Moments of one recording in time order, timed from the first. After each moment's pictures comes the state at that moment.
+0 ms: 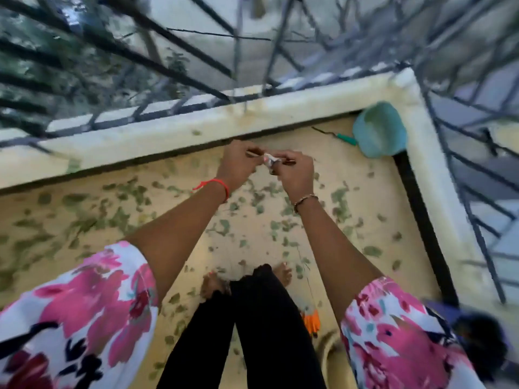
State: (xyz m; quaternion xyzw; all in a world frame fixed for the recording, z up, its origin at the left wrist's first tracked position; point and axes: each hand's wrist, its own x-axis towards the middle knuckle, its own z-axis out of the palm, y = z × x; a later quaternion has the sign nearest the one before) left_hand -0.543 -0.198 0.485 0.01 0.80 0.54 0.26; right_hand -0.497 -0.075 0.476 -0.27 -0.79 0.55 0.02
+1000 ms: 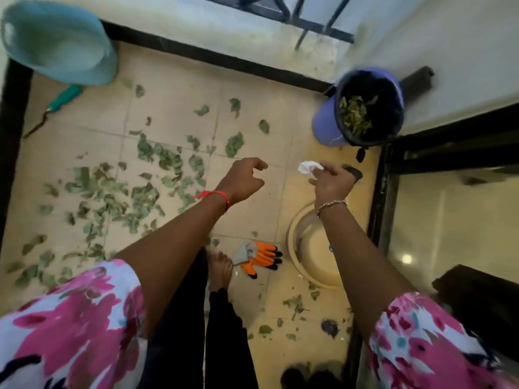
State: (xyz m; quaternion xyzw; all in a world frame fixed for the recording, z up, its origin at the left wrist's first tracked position) left_hand -0.198 0.265 0.352 0.48 0.65 0.14 0.57; right_hand -0.025 0.297 0.353 -0.81 -0.23 0.42 0.35
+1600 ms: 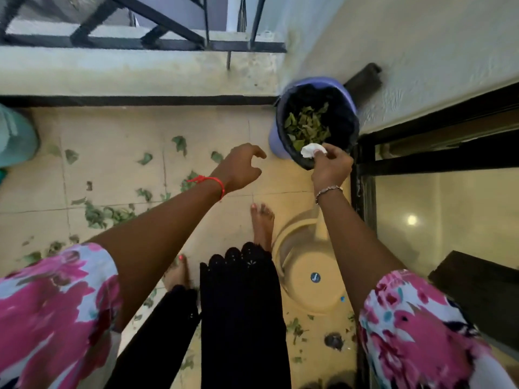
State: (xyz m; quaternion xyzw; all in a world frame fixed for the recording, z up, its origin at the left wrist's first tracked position) left_hand -0.100 0.457 0.334 0.62 0.58 0.05 0.52; right_hand 0.080 0.453 0.310 -0.86 -0.24 0.29 0.35
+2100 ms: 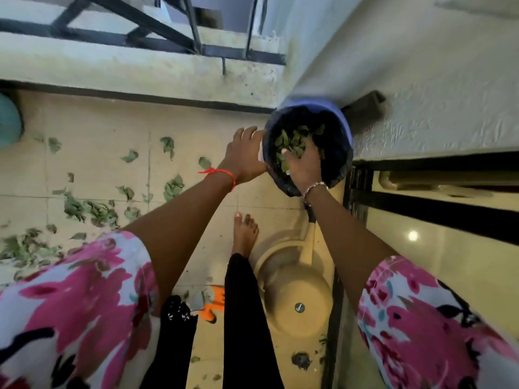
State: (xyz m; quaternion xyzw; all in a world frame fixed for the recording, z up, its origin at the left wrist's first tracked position) left_hand -0.031 0.538 0.302 0.61 0.64 0.01 0.47; right_hand 0.108 0.540 0.281 -0.77 -0.45 0.43 0.13
